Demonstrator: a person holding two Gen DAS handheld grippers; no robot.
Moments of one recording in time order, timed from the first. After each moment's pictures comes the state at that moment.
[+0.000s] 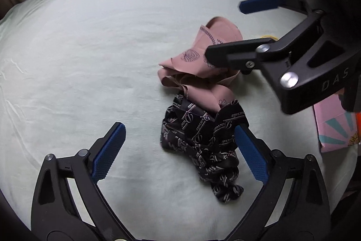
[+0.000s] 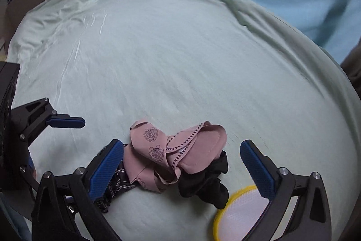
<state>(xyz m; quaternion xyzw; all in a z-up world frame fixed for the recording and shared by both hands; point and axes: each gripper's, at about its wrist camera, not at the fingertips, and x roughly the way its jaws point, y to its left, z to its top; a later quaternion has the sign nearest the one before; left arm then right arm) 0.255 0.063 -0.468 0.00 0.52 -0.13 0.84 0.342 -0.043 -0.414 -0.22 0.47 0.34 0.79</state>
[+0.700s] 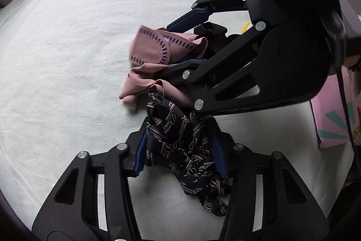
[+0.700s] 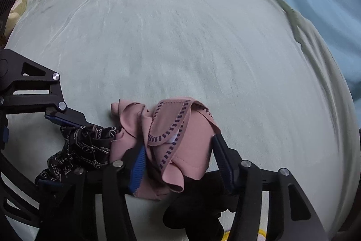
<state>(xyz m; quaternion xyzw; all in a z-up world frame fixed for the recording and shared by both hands) 0.266 0.041 -0.487 0.00 0.54 -0.17 0.83 0.330 -0.007 -0.472 -0.37 0.43 0.42 0.71</state>
